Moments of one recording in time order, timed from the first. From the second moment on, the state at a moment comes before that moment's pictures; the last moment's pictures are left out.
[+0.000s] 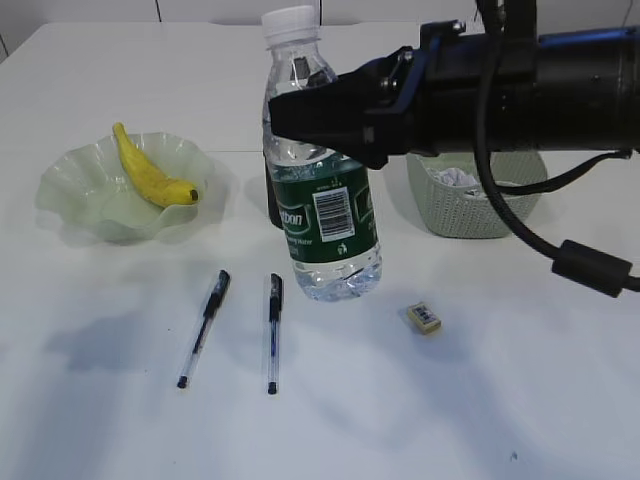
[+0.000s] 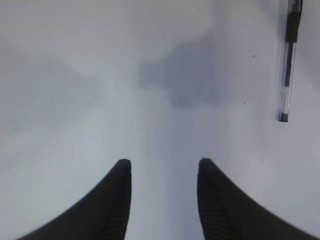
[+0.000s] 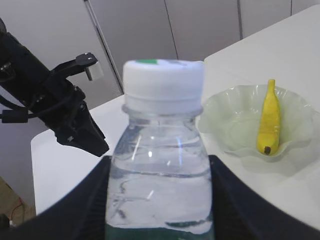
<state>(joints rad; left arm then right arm) -0.08 1.30 -0.80 -0.14 0.76 -0.02 0.37 1.47 -0.98 1.75 0.75 -1.78</state>
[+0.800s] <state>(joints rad) -0.08 1.30 -0.77 -0.20 0.43 0.00 0.37 1.48 -0.98 1.75 0.75 -1.79</state>
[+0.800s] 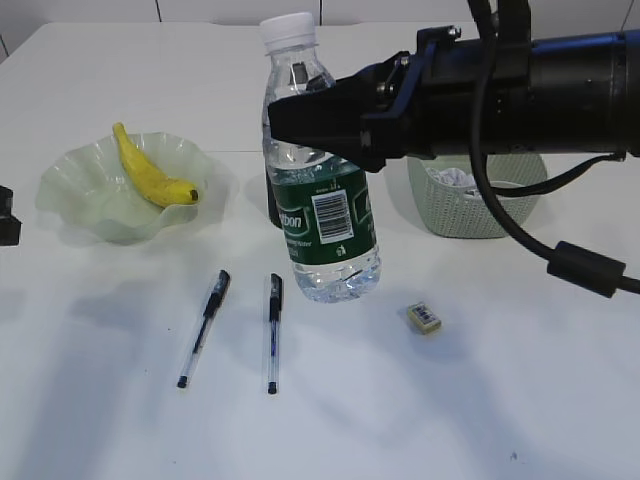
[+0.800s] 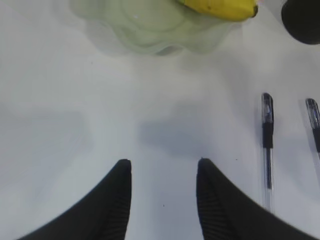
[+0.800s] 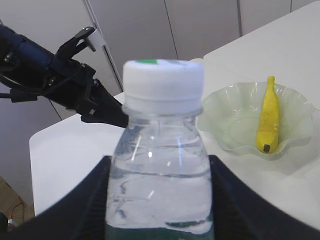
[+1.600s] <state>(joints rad) -0.30 1.30 -0.57 -0.22 -0.26 0.08 0.37 1.48 -0.98 1.75 0.71 -1.84</state>
